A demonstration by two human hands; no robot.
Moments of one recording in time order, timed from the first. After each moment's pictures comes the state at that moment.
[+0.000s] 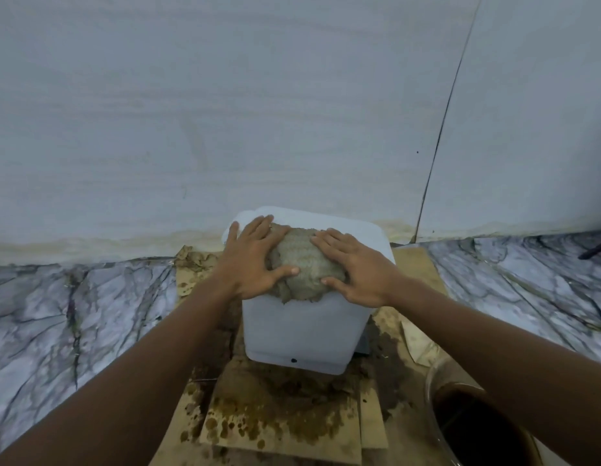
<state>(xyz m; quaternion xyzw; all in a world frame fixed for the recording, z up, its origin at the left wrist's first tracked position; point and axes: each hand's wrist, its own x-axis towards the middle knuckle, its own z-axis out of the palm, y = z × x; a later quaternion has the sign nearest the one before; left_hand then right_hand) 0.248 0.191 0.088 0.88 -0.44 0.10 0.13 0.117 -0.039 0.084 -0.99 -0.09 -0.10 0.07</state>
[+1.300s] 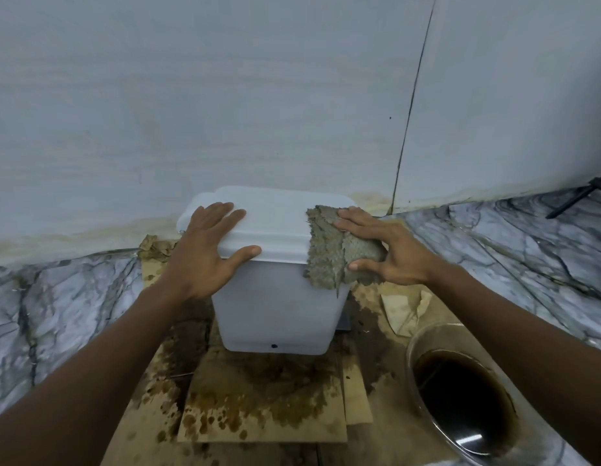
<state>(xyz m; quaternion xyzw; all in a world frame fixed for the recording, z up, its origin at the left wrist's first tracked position) 0.248 0.196 0.068 0.86 -0.41 0.11 0.28 0.073 -0.119 0.062 -0.94 -0.07 -0.15 0.30</state>
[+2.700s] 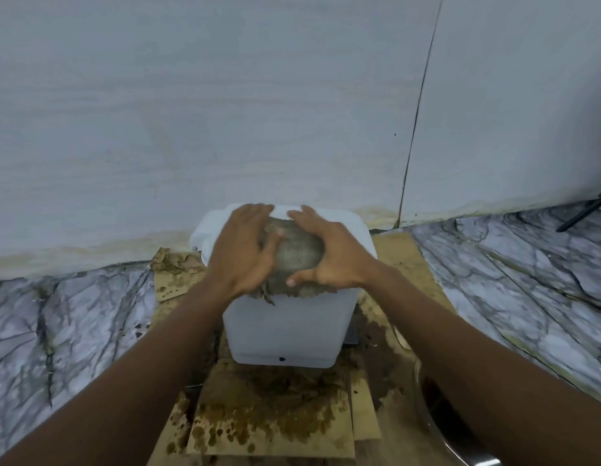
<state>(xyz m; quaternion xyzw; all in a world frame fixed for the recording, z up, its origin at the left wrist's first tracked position) 0.213 0.156 0.108 0.86 -0.38 0.11 0.32 0.128 -0.026 0.094 -0.93 -0.01 -0.14 0.33</state>
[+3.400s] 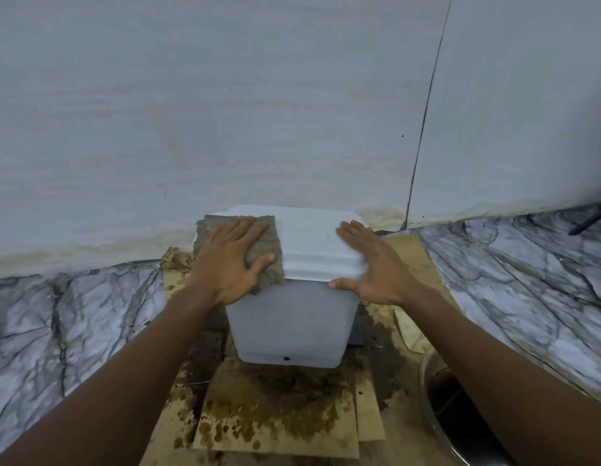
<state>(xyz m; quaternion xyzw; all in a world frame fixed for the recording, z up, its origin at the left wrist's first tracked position) 0.240 0.190 0.085 0.90 -0.40 0.11 0.14 0.092 -0.069 0.059 -0.95 0.06 -0.17 0.27</state>
